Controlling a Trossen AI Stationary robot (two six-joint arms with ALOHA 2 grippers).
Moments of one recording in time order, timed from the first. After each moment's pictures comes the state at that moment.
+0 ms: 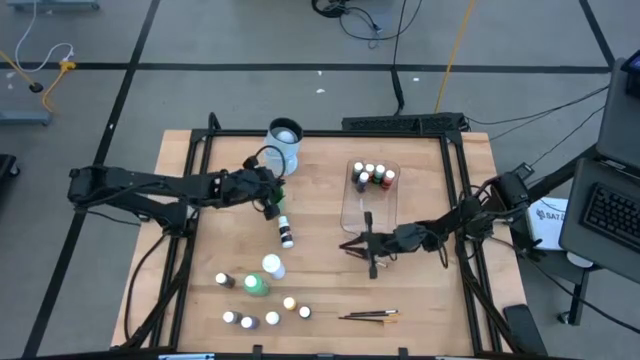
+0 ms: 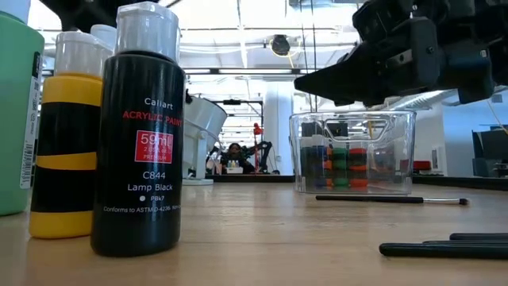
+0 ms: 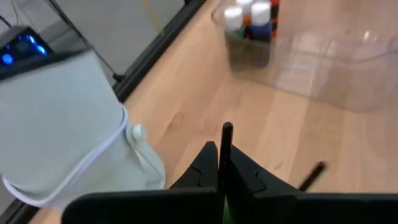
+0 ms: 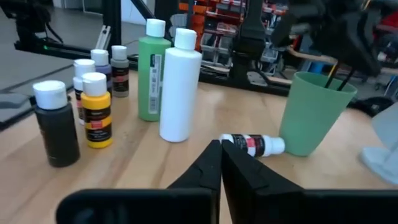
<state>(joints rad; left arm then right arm) 0.10 1.14 0.65 -0.10 -0.38 -0.03 0.29 1.70 0.43 1.19 0.23 -0.11</state>
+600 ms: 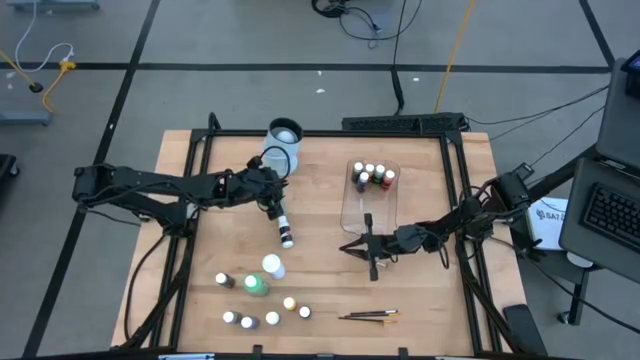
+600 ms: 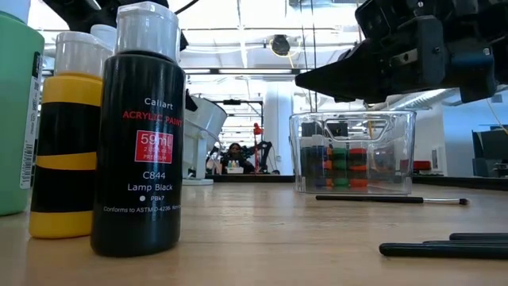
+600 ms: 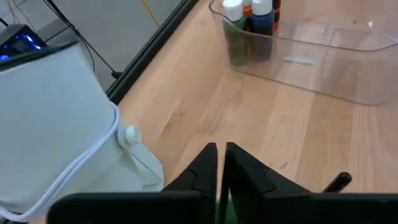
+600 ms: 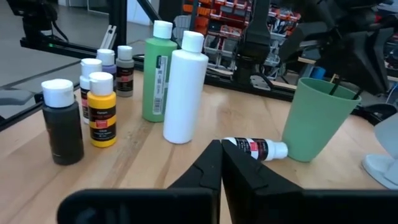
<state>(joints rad) 0.12 1.20 0.65 -0.06 -0.37 0.00 0.31 1.70 0.43 1.19 0.23 -0.14</state>
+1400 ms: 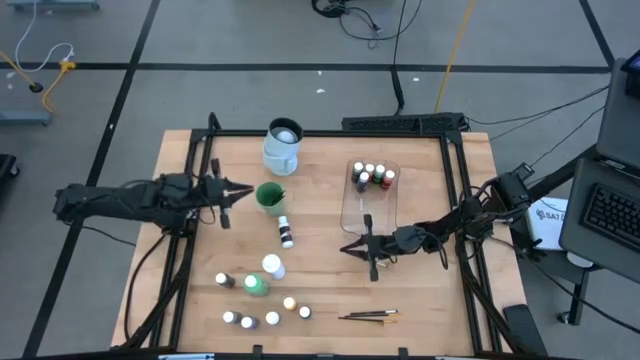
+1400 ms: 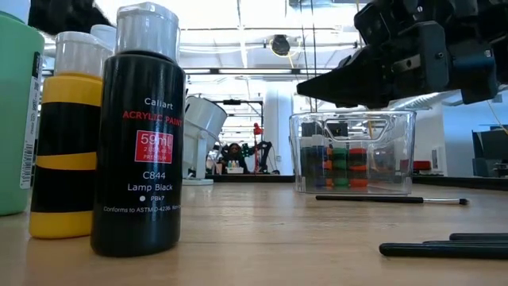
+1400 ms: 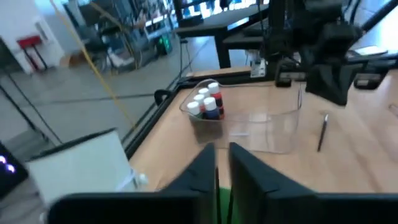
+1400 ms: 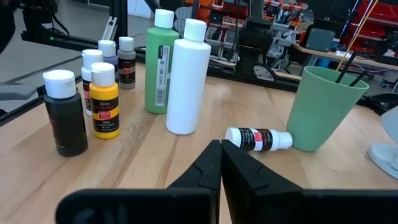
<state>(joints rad) 0.00 0.42 0.39 -0.10 -0.26 0.18 0.31 1.70 0.43 1.16 0.23 -0.12</state>
